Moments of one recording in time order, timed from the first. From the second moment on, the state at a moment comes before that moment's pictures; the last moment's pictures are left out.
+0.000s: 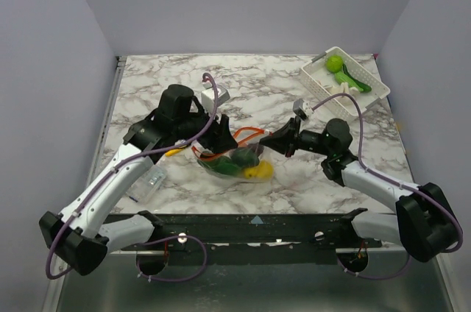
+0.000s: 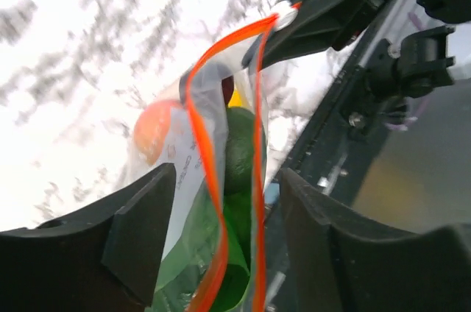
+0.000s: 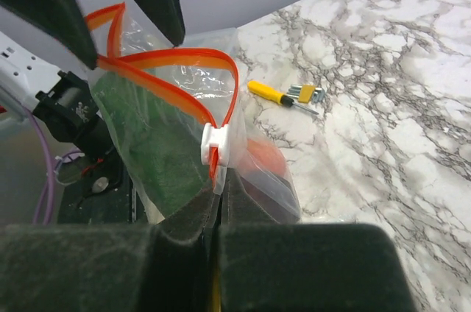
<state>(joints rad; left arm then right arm) -0.53 1.16 1.16 -0.64 0.60 -0.18 0.46 1.19 0.47 0.79 -0.82 0.30</state>
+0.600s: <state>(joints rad) -0.74 1.33 1.35 -0.44 0.55 0.32 0.46 1.21 0.52 0.73 -0.91 0.31</state>
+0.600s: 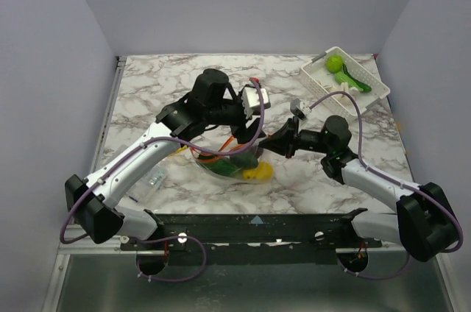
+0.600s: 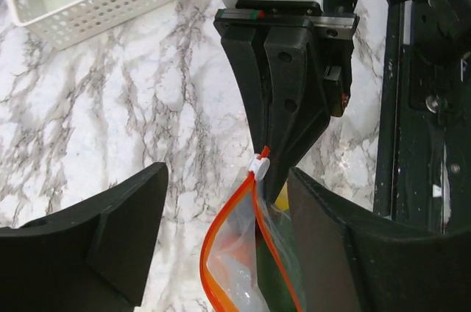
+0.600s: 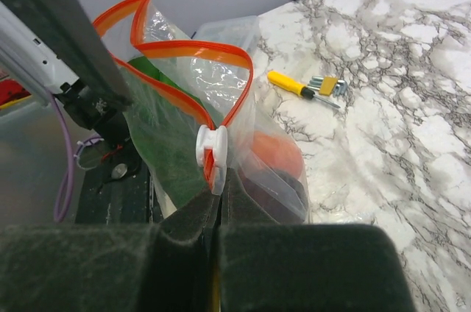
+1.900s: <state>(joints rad) -0.70 1.53 1.51 -0.69 0.81 0.43 0.46 1.17 0.52 0.69 -0.94 0.29</state>
